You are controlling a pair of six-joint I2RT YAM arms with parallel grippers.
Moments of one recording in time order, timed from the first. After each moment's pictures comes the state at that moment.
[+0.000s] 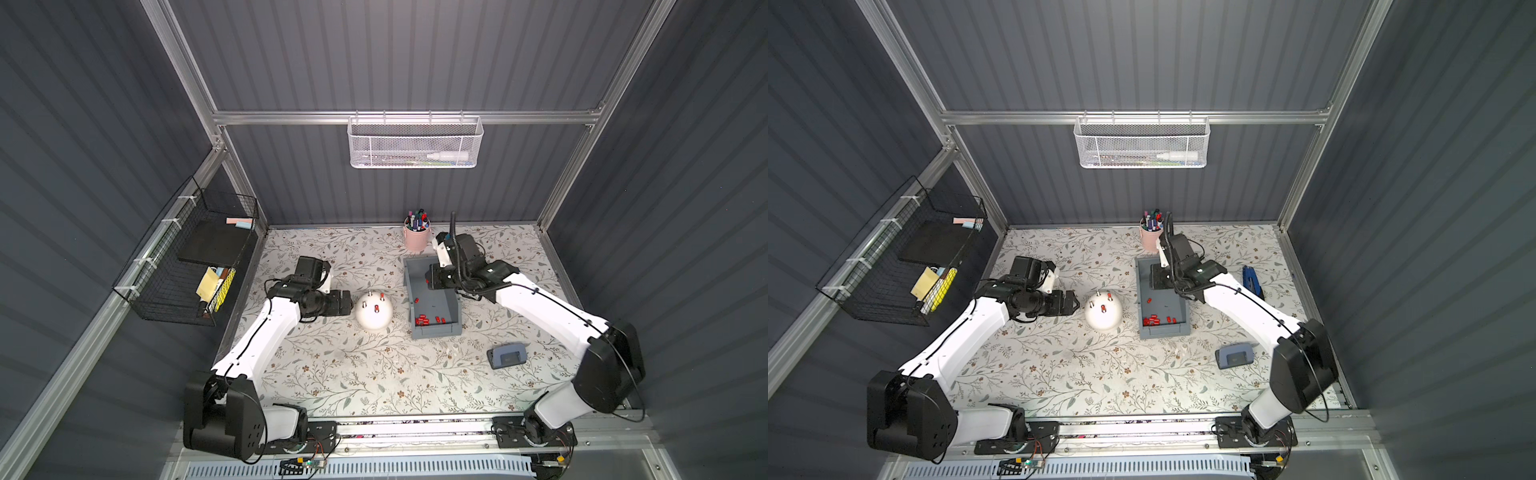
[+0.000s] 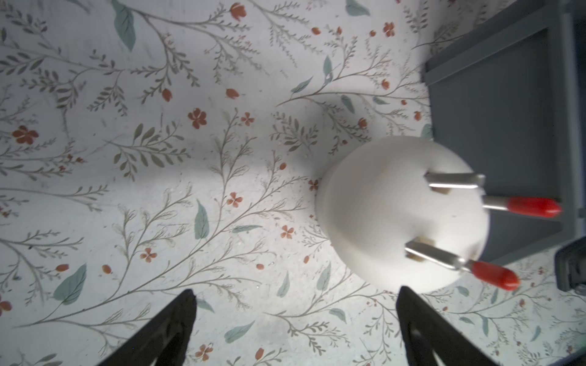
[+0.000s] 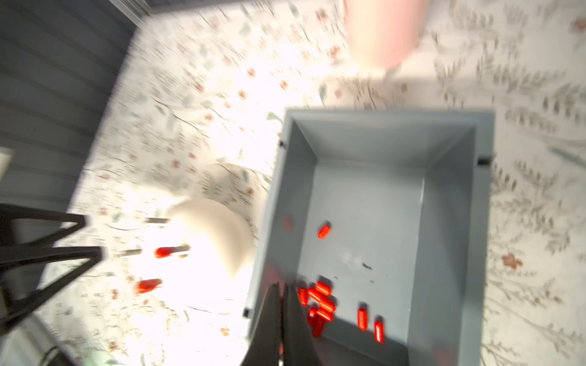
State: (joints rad) left arm -0.20 1.32 1.06 -0.77 0.24 -0.19; right arm 0.63 1.49 1.29 -0.45 -0.11 0.42
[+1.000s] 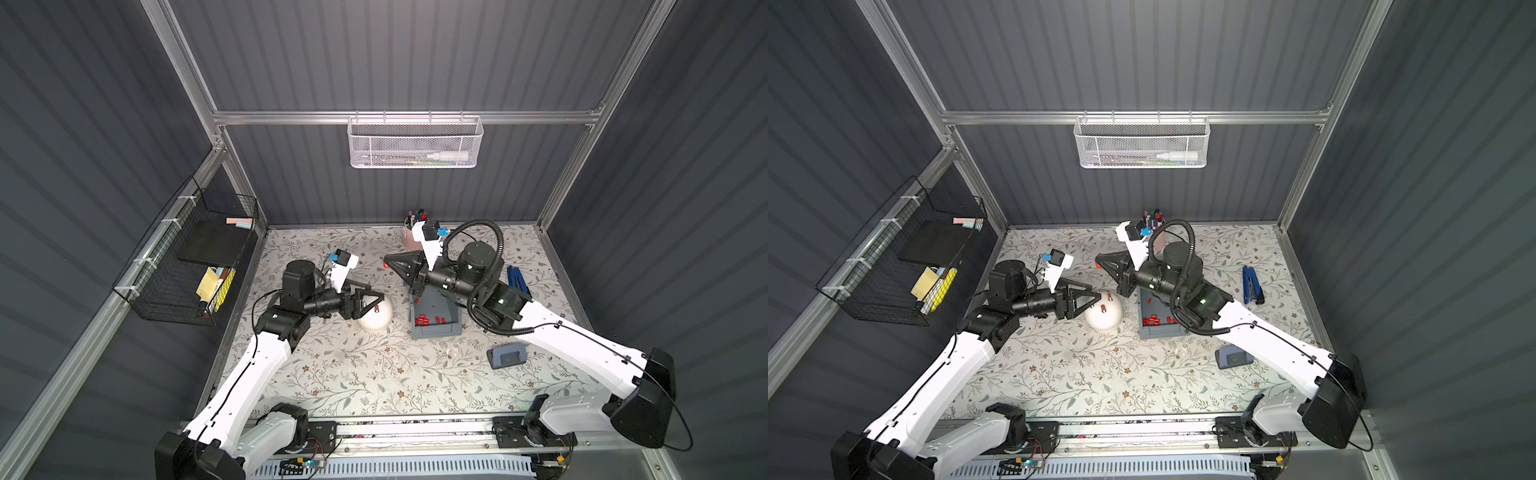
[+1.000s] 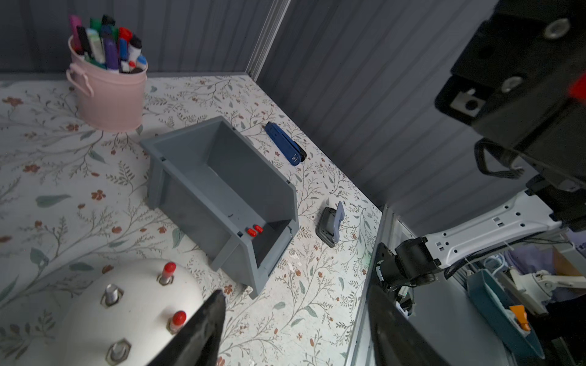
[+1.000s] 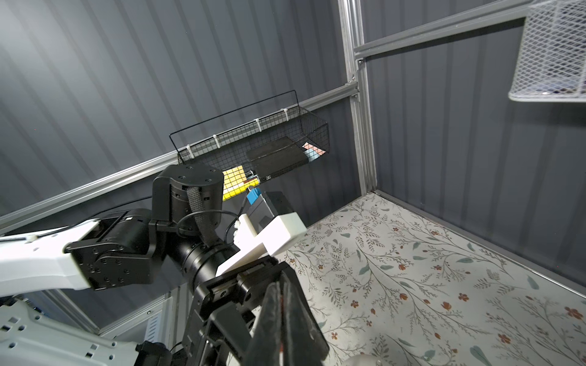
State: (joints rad) left arm -0.25 1.04 0.86 -0.19 0.91 -0.26; right arm 0.87 1.35 1.19 0.20 -0.38 0.26
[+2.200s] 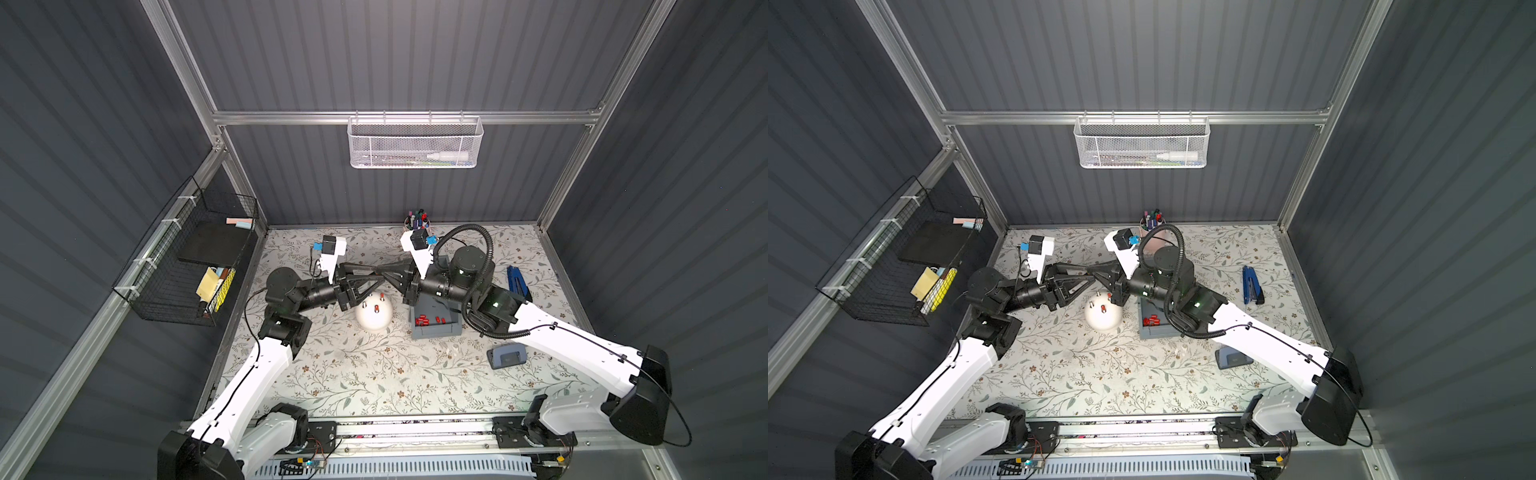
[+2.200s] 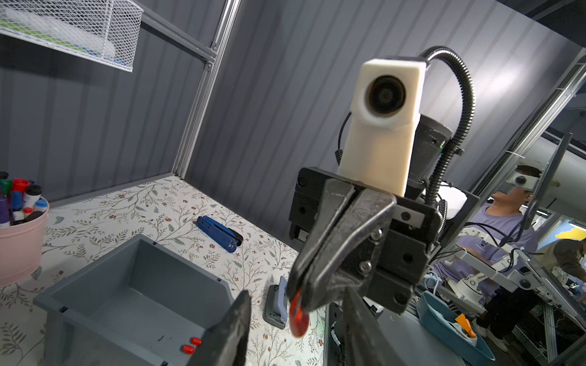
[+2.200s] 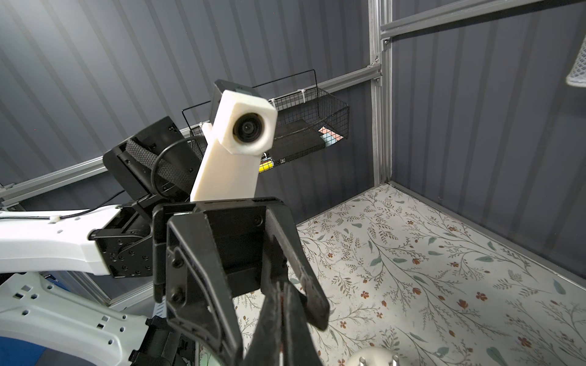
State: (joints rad) left arm -0.25 1.03 0.77 0.53 1.07 -0.67; right arm 0.92 1.36 1.19 0.15 -0.37 0.21
